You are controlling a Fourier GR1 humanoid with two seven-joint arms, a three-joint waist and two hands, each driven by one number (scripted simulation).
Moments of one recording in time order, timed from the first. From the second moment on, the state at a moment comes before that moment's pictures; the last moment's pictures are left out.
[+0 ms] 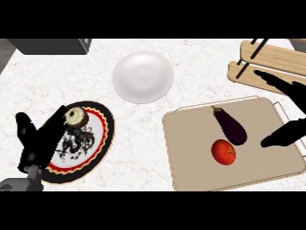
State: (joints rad) left arm -0.05 0.30 -0.06 -1.36 0.27 0.11 0.28; right arm -0.33 -0.68 0.16 -1.49 0.08 0.33 0.26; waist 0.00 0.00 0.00
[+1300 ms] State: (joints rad) left arm -0.05 0.22 0.02 -1.33 0.17 0.05 0.27; right arm -0.24 -0.40 0.16 -1.47 0.56 0.29 0.33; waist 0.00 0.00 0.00
